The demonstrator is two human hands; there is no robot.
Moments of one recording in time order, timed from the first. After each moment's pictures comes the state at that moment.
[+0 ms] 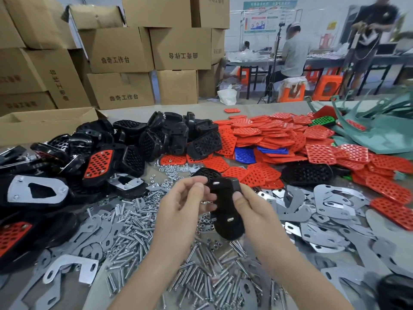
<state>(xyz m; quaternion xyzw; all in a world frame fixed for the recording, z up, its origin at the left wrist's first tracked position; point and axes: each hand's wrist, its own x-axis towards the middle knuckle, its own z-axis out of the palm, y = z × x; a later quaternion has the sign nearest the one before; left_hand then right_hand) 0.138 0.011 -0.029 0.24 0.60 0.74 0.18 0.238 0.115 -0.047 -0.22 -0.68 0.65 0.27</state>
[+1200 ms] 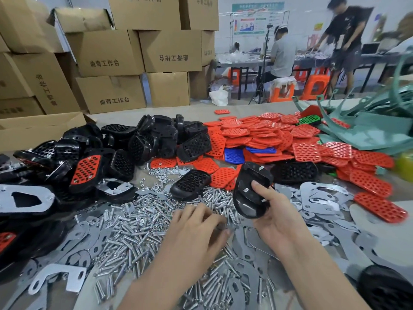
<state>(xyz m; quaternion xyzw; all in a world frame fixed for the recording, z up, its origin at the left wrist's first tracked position) 0.142 0.016 -0.070 0.56 0.81 0.14 -0.05 0.247 0.164 -0.044 -0.25 -0.30 0.87 0.31</state>
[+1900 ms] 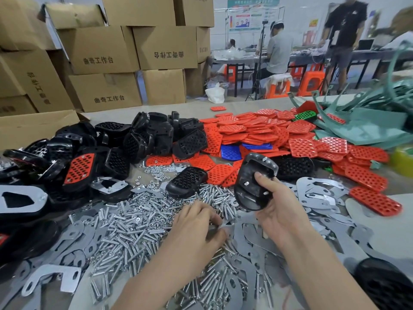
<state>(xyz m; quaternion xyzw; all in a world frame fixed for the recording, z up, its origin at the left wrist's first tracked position) 0.144 0.020 -0.064 0.53 0.82 0.21 0.11 0.251 0.175 -0.046 -0.23 -0.33 0.85 0.34</state>
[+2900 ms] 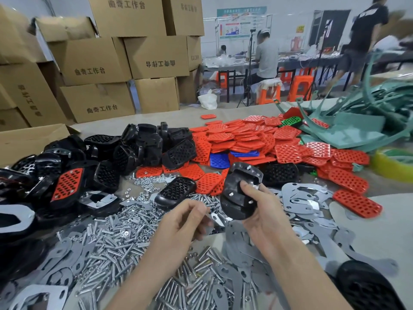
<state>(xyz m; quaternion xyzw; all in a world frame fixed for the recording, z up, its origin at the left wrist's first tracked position) 0.142 0.027 -0.051 0.41 0.66 0.58 0.26 0.256 0.173 -0.045 -0.23 -0.33 0.84 0.35</state>
